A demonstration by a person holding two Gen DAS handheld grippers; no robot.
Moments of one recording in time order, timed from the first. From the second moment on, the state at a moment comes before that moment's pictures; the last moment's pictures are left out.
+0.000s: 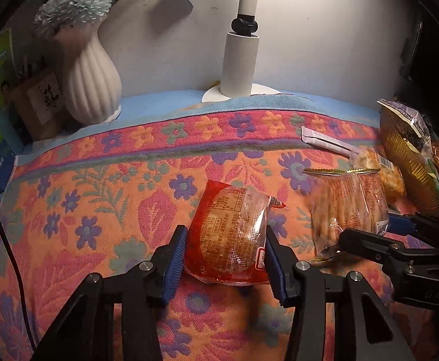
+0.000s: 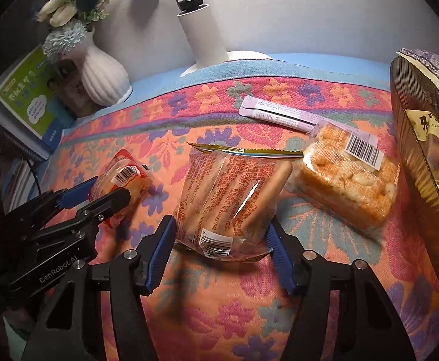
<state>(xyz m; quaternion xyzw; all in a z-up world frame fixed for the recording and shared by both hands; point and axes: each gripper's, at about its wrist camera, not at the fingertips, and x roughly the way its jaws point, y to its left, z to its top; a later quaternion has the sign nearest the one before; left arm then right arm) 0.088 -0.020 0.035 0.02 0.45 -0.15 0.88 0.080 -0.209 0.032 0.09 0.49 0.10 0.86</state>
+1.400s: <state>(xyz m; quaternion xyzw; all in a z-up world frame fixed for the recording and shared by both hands) -0.051 -0.063 0.029 0.00 0.42 -0.13 0.90 -0.102 -0.258 0.034 -0.02 0.45 0.05 0.89</state>
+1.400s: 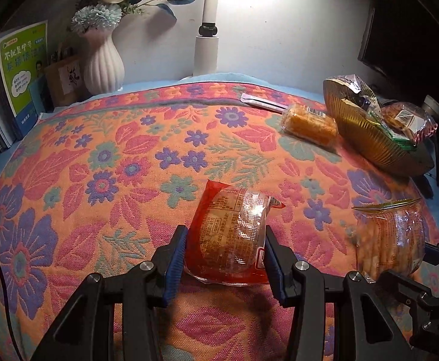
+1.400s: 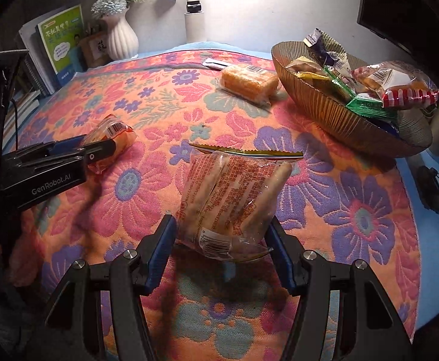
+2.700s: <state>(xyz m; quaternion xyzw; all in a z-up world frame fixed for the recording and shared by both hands) -0.049 -0.062 0.027 -0.01 0.42 -0.15 0.90 -0.104 -0.268 0.027 0.01 0.47 0.02 0.88</state>
